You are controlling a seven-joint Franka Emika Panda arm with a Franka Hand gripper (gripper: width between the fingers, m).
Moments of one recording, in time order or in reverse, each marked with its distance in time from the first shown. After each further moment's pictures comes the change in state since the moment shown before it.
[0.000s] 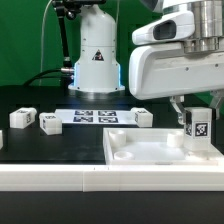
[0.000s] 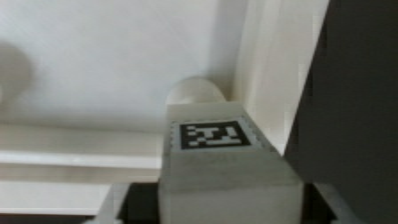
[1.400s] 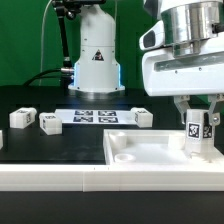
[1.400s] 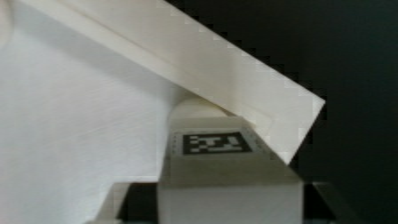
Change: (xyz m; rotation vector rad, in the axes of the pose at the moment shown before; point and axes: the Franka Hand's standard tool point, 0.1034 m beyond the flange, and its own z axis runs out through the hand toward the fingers) arm 0.005 -0.001 0.004 0.046 0.071 1.128
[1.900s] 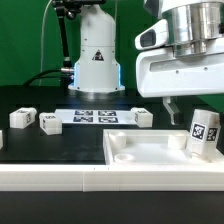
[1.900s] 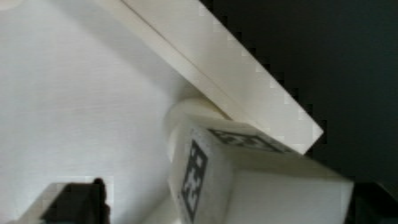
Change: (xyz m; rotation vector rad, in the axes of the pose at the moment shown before) arm -0.007 -0.001 0.000 -0.020 -0.023 -0.331
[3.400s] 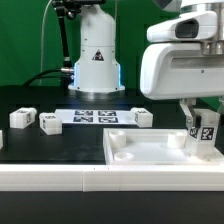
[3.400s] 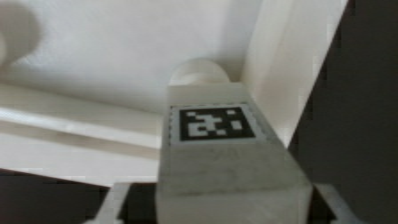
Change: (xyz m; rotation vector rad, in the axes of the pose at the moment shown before) arm 0.010 -0.008 0.002 -0.117 -0.038 -0.911
